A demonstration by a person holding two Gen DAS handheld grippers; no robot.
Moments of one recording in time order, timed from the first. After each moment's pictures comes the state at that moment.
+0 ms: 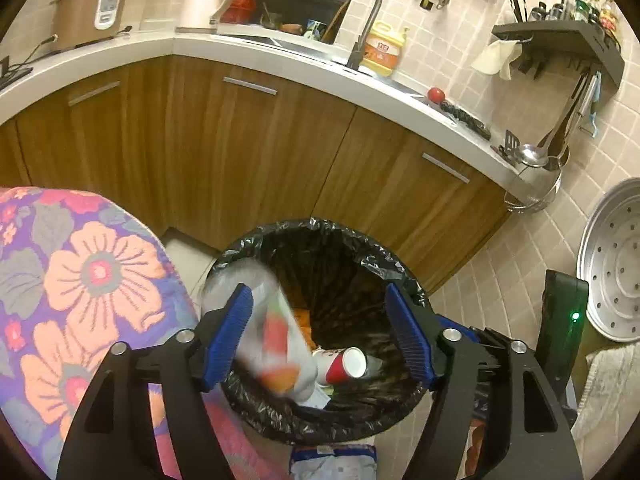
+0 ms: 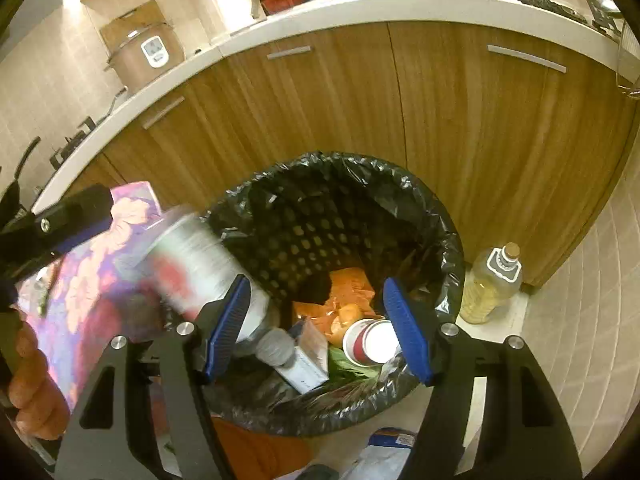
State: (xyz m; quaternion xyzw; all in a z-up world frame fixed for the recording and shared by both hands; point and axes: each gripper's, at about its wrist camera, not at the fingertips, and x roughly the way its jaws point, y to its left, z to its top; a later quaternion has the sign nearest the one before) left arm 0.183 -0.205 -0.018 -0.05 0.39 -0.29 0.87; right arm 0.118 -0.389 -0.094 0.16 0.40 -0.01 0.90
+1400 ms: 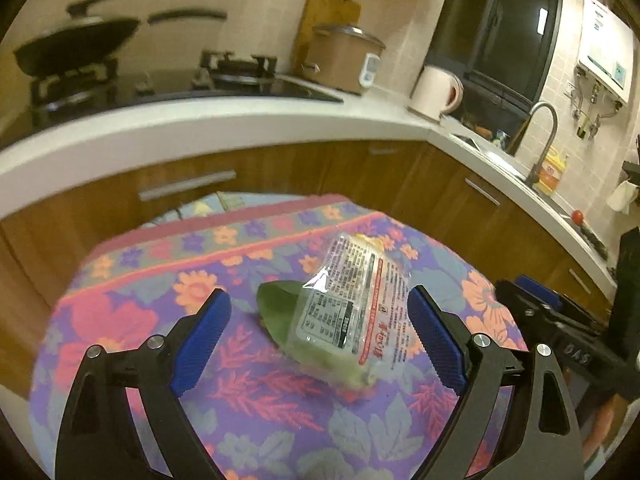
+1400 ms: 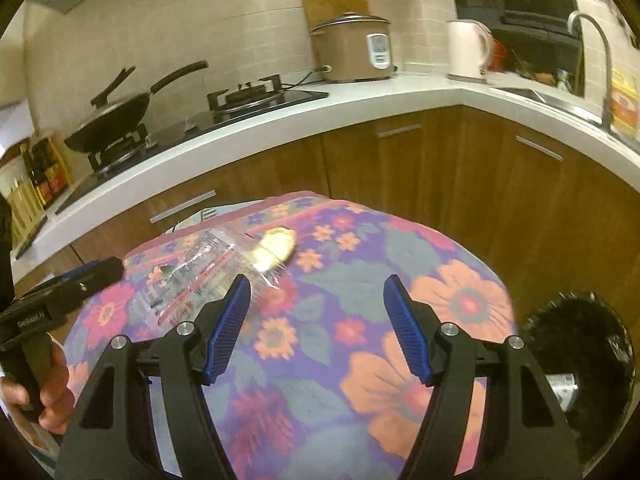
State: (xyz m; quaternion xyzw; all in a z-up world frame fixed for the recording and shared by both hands) left arm 0.128 0.171 0.024 -0.13 0.32 -0.03 0.94; right arm 0.179 -0.040 -0.006 0.01 0.32 0.19 0.93
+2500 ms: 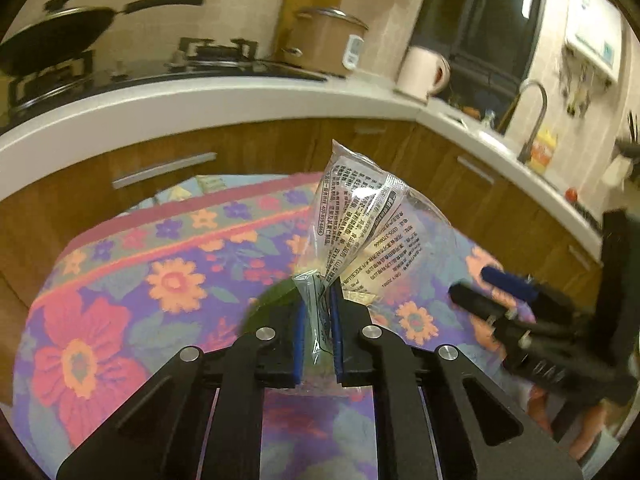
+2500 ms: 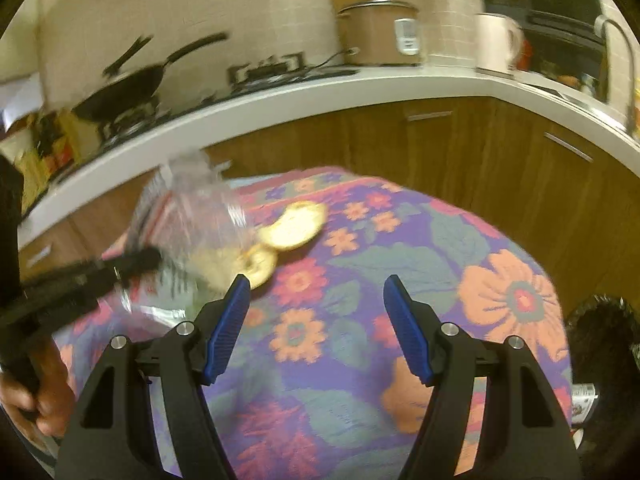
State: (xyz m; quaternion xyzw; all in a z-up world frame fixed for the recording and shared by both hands) left arm 0.122 0.169 0.000 -0.12 0.32 -0.04 0.94; right arm 0.180 -0.006 -0.041 -0.02 0.35 0.24 0.91
